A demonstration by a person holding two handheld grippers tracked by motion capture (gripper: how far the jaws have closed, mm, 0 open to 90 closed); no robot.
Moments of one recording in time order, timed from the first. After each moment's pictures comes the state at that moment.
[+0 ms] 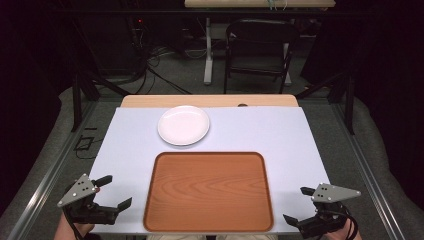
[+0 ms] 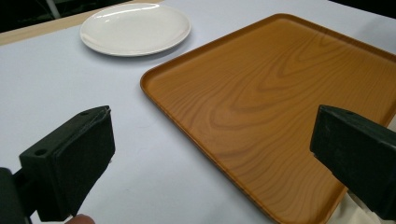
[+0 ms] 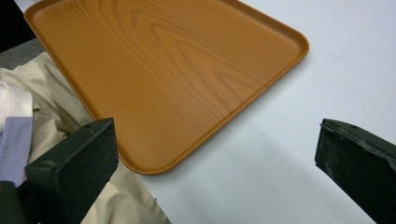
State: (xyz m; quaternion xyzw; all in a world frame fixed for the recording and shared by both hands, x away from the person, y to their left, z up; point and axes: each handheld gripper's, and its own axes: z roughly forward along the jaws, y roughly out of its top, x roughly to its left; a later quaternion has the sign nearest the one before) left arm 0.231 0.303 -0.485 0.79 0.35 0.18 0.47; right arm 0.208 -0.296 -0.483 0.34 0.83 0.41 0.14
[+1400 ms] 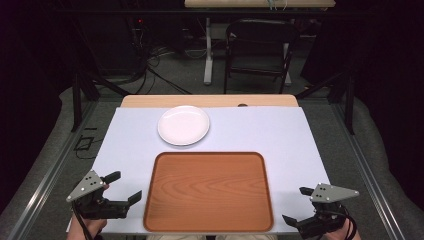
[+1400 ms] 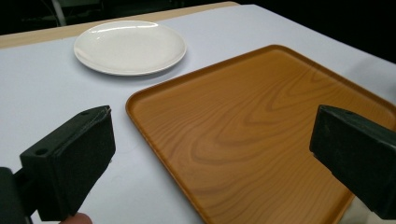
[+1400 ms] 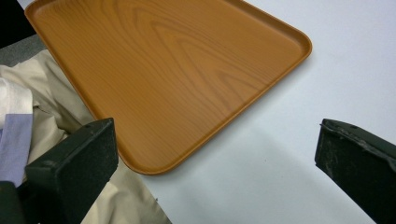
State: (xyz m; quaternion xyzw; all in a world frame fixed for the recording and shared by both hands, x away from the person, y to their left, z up) left arm 0.235 0.274 -0.474 0.75 0.39 0.17 0.50; right arm 0.209 -0.294 -0.484 0.34 0.84 0.41 0.14
